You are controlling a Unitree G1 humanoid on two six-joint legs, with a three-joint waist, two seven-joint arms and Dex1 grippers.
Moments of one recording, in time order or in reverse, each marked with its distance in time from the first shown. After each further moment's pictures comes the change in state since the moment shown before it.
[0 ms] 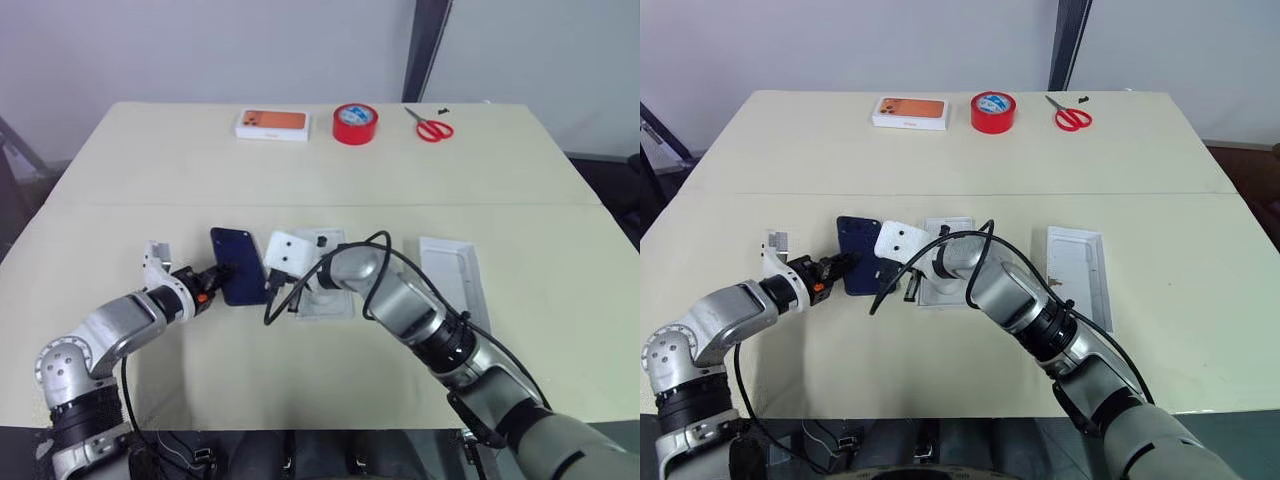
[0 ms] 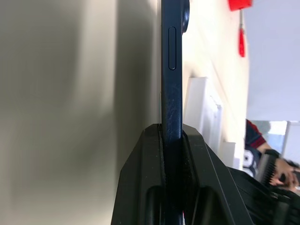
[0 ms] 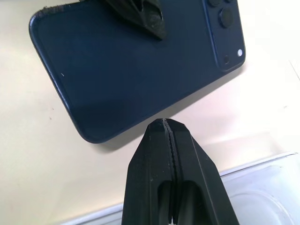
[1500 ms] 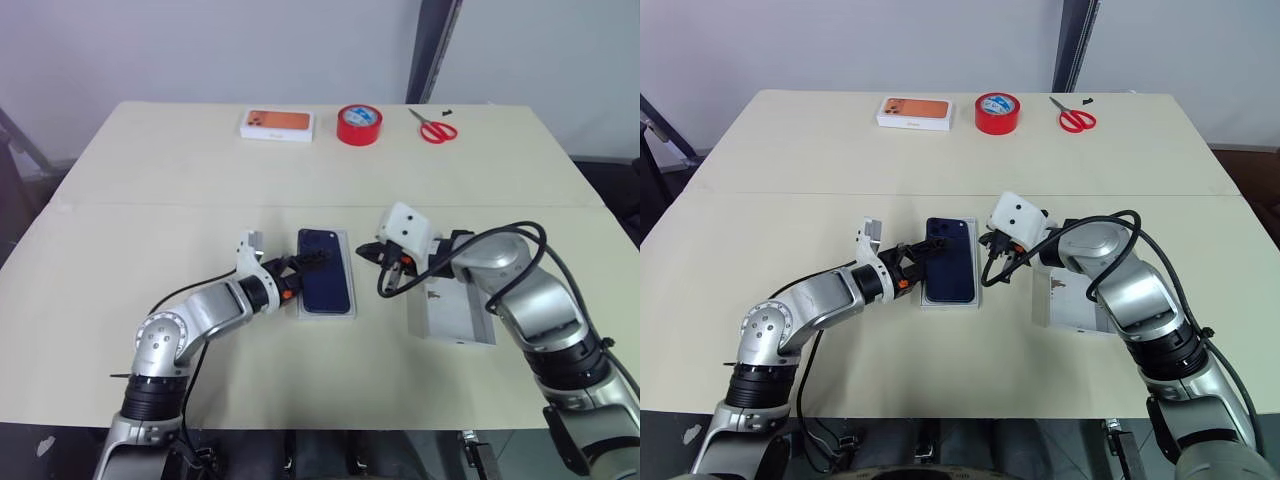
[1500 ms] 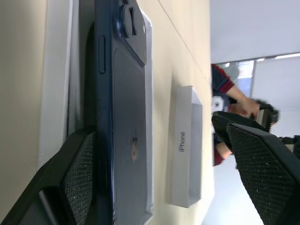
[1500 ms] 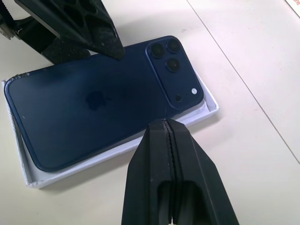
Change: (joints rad) left arm -0.118 -0.040 -0.509 -0.107 0.075 -0.247 -0.106; right arm 0.208 -0.431 -0.375 -0.256 0.265 -0.031 0.121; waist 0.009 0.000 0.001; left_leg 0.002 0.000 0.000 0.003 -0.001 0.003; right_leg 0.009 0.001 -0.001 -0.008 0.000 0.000
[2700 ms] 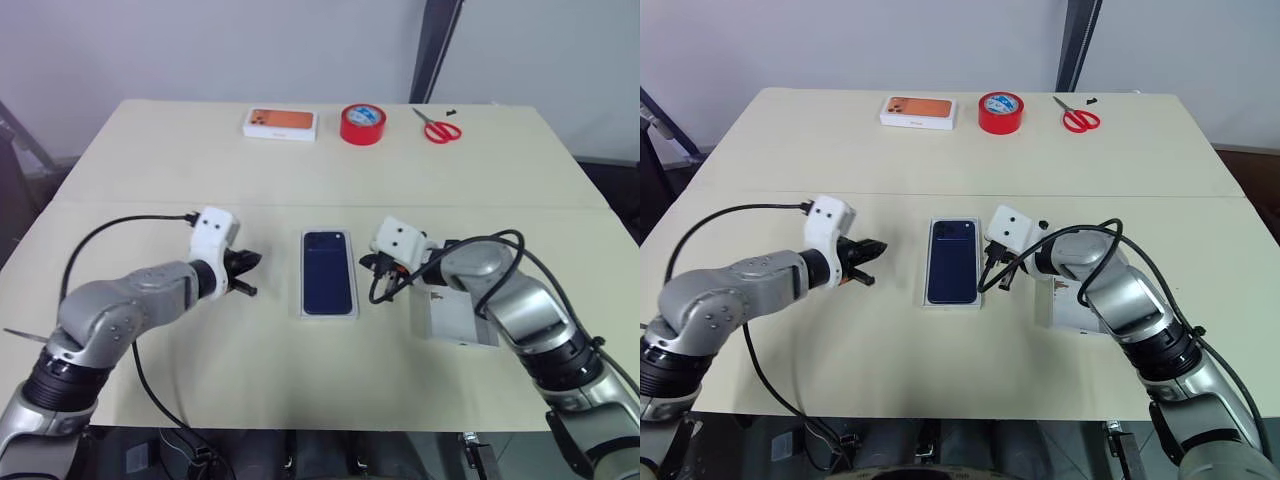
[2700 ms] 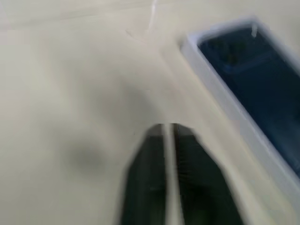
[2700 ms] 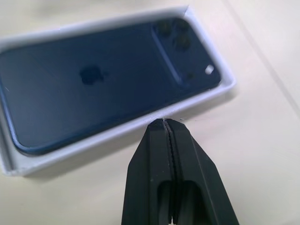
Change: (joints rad) left arm -0.060 0.447 -0.182 -0.180 0.845 0.058 -0.527; right arm -0.007 -0.019 0.121 0.072 -0.083 0.017 -0.069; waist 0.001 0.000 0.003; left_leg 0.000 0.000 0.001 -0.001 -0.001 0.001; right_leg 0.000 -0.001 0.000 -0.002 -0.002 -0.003
